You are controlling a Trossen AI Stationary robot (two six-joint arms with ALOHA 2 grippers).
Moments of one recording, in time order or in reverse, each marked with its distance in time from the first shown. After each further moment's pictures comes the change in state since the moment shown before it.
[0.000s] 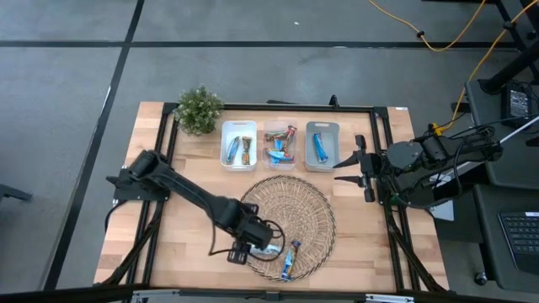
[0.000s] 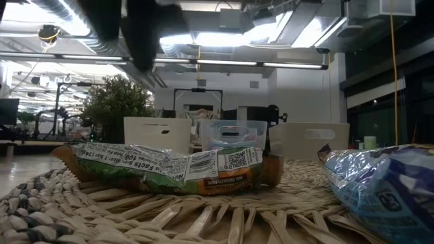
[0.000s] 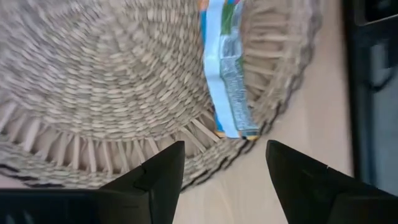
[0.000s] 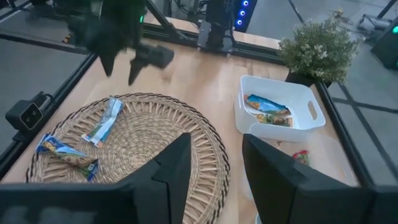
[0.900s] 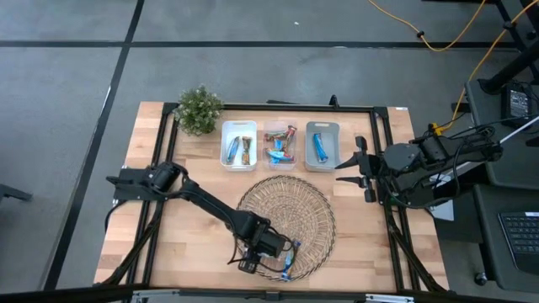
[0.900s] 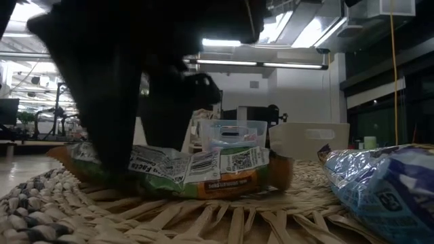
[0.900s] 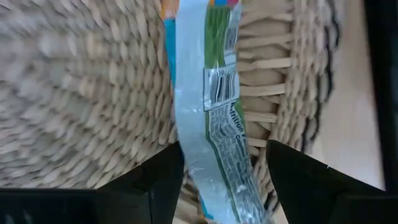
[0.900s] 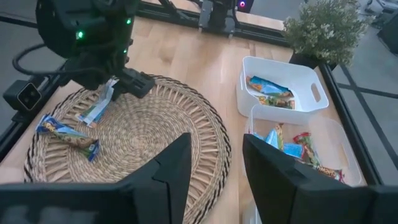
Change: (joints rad) left arm 0.010 0.222 0.000 0.229 0.120 0.090; right arm -0.001 0.000 0.000 -0.075 0.000 0.011
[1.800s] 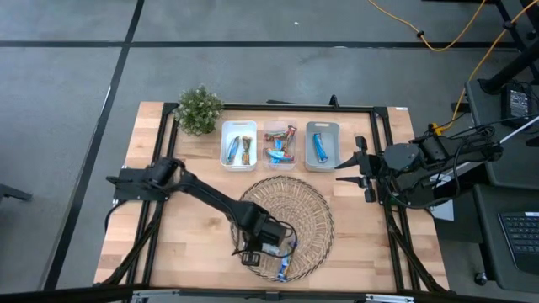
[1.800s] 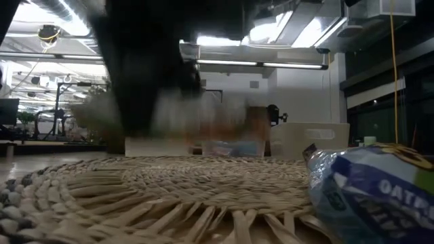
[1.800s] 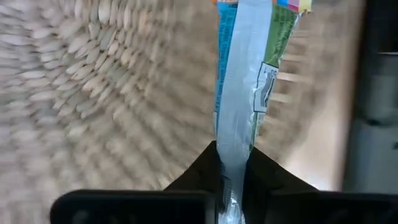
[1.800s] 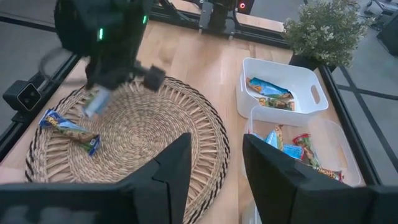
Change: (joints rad) left arm 0.053 -0.048 -0.003 -0.079 0.087 -0.150; right arm 0.000 0.000 0.000 0.004 0.000 -0.005
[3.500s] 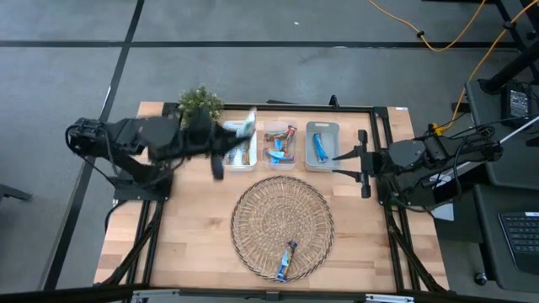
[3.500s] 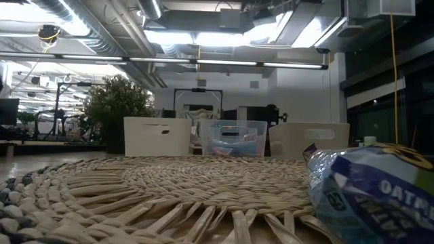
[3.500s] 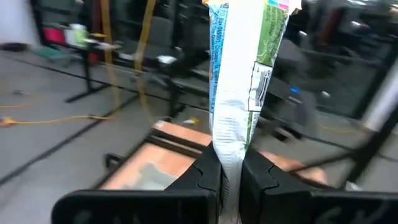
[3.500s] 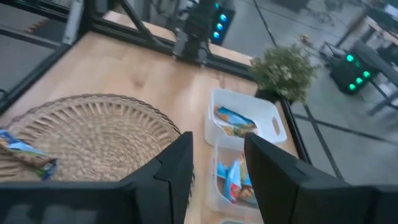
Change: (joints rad) left arm 0.124 -0.852 0.016 0.317 -0.825 0.113; right arm 0.000 0.000 0.000 0.131 0.102 -0.151
